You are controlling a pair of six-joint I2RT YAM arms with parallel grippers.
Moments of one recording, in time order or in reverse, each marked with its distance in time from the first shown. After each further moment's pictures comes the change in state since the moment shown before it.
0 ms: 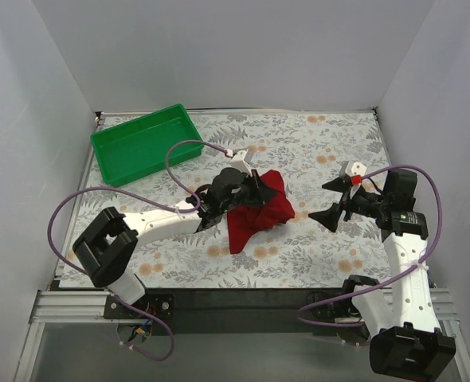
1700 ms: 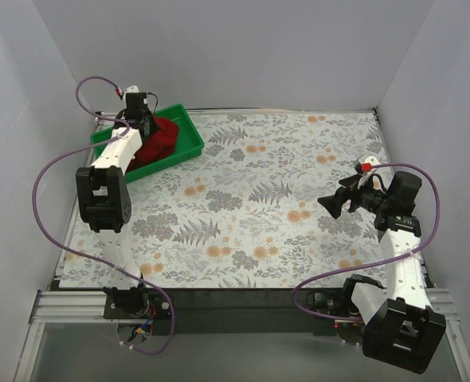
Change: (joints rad) left arm 0.863 0.498 0.760 -0.641 -0.224 0.387; right arm -0.113 0.074 -0.175 0.423 0.177 0.313
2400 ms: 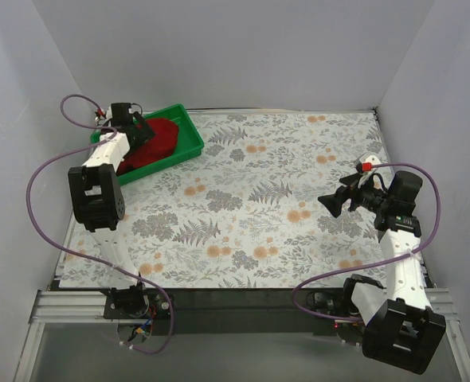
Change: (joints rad) left arm 0.095 -0.027 -0.087 -0.046 0.081 -0.166; right arm 0.000 -0.006 0.000 0.026 0.000 0.012
